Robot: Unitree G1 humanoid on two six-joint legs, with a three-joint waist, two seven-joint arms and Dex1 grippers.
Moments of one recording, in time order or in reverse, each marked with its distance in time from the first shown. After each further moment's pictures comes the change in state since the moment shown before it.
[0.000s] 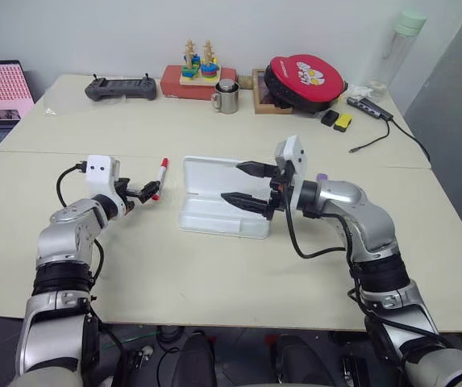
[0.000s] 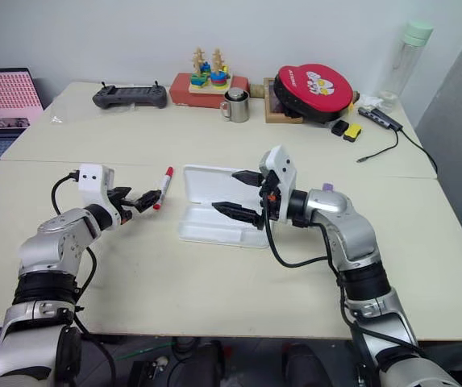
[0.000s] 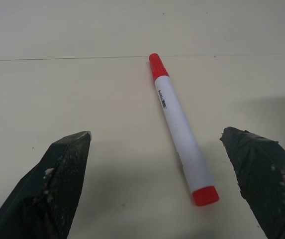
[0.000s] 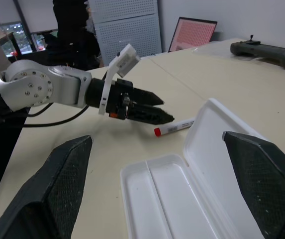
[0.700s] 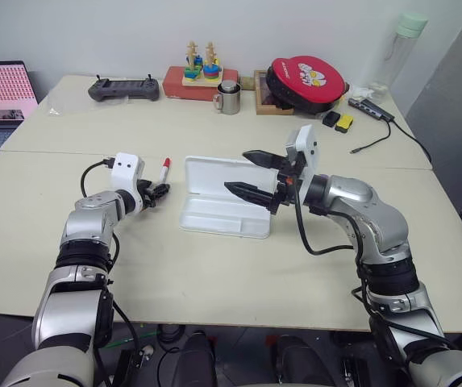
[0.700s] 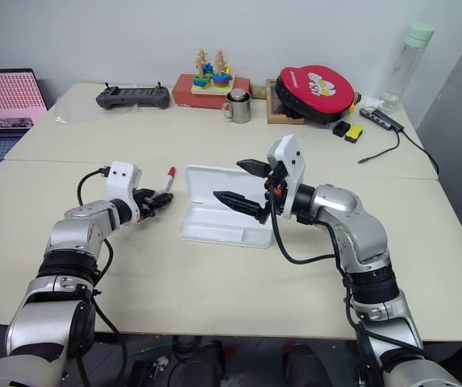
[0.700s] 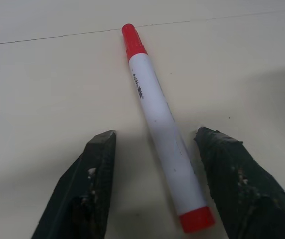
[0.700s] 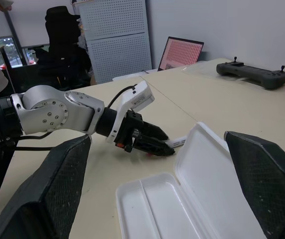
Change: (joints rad) left arm -0.139 -0.037 -0.084 0.201 0.143 -0.025 -0.008; right arm 0.004 -0.026 -0.017 -0.074 0.067 0.022 -0.072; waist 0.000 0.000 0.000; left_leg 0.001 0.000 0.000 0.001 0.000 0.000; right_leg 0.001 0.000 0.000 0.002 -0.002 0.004
